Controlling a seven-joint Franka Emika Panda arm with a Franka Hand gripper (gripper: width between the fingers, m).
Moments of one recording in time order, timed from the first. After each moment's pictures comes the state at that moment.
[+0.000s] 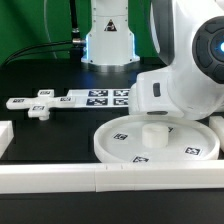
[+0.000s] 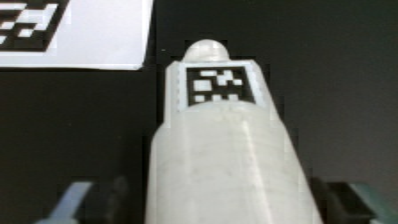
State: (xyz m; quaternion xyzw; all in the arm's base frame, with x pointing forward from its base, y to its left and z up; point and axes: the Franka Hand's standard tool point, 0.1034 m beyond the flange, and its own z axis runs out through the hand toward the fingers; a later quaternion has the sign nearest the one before) arm 0.461 0.104 0.007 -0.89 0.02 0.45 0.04
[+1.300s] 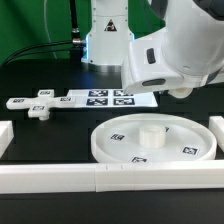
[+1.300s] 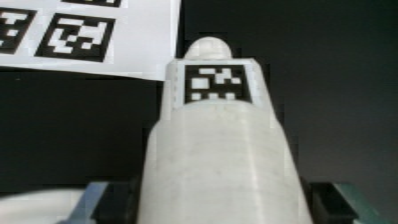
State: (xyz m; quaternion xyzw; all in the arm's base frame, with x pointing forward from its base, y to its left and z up) arm 0.502 0.087 0.057 -0.91 -0.03 0.40 0.07
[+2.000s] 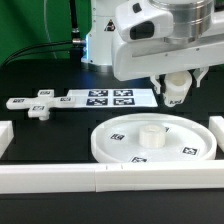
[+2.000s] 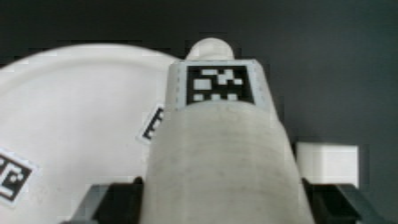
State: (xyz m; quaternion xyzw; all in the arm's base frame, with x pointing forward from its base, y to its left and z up) arm 0.533 0.074 0.082 -0.98 -0.02 0.17 0.07
